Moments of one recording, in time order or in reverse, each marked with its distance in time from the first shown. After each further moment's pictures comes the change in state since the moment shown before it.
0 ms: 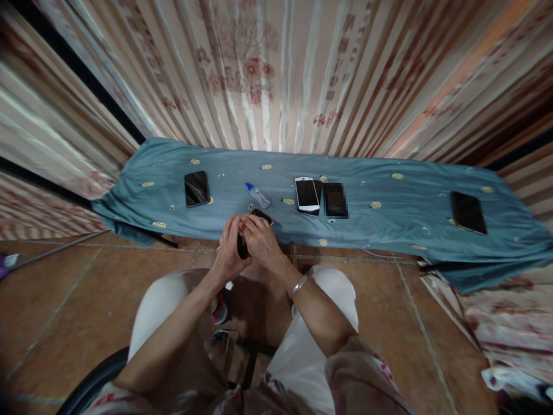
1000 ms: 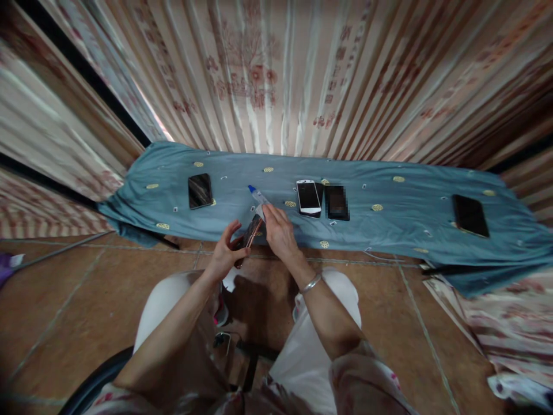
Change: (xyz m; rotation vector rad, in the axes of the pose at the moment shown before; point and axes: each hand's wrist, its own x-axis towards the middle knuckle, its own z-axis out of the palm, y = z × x) left_hand 0.003 -0.011 0.005 -0.707 0.038 -0.513; right_hand -0.004 0.039 -0.015 0.094 0.218 0.219
